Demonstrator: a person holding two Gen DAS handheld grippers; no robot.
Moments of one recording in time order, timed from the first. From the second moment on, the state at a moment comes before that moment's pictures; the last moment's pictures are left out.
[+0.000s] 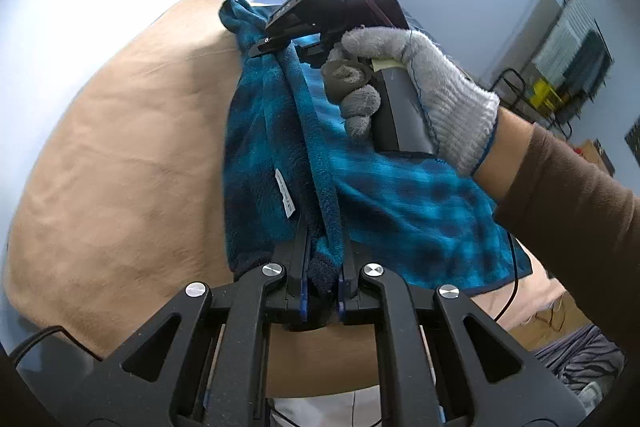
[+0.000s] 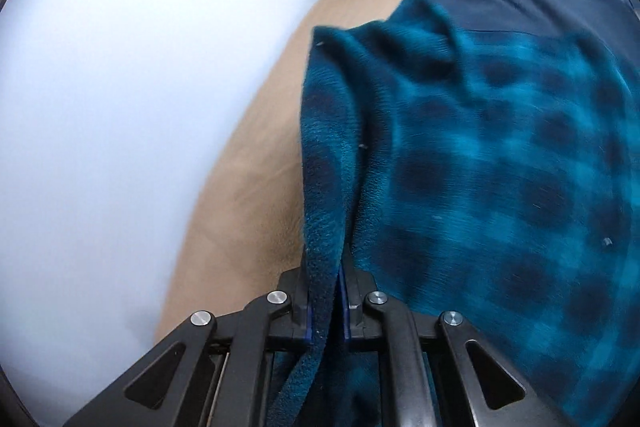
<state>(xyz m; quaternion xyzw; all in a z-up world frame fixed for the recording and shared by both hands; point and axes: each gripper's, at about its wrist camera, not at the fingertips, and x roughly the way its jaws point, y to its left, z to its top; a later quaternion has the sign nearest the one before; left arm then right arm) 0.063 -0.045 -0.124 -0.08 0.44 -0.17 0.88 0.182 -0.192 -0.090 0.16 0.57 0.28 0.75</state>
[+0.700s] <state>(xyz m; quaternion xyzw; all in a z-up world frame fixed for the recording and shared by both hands) 0.063 -0.115 -0.145 0.00 0.48 -0.25 0.84 0.130 -0.340 -0.122 0.30 0.54 0.20 0.76</state>
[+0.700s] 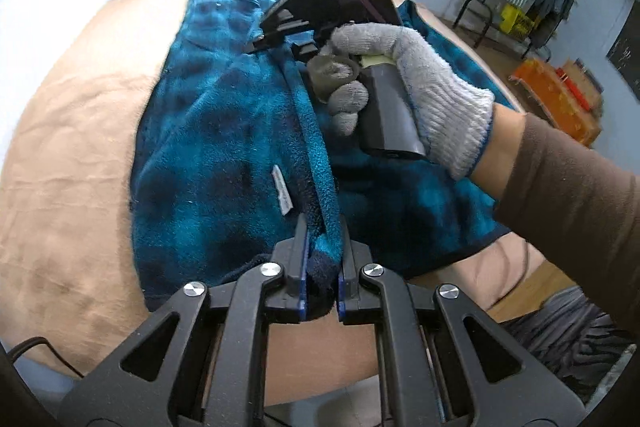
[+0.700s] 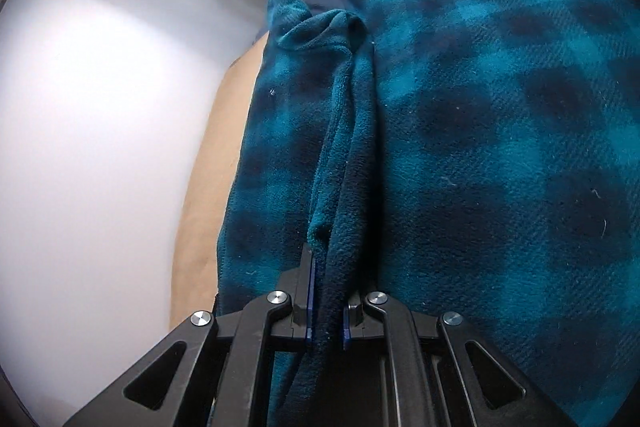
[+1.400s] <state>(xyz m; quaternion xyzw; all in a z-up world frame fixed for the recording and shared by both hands) 0.065 -0.097 -0.147 -0.06 0.49 -0.24 0.84 0.122 -0.342 -0.048 0.17 0.54 0.21 0.80</state>
